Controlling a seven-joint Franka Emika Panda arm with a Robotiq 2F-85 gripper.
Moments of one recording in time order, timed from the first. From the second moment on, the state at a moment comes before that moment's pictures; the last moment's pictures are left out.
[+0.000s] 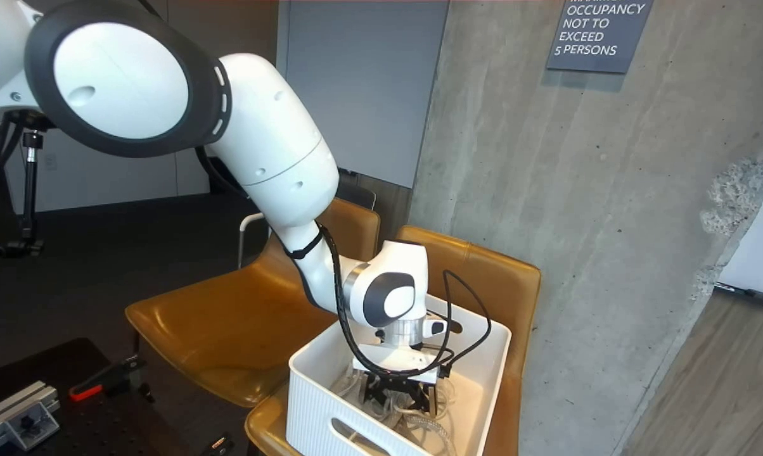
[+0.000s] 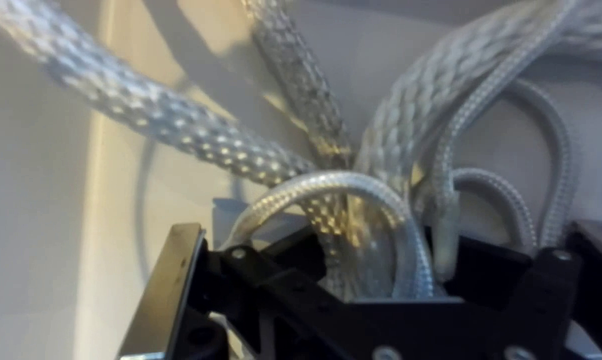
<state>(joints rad) -0.25 0.91 -0.13 -1.60 -0.25 2.47 -0.46</state>
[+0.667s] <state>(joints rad) -0.20 0.64 -0.13 -1.71 -0.25 2.43 -0.42</state>
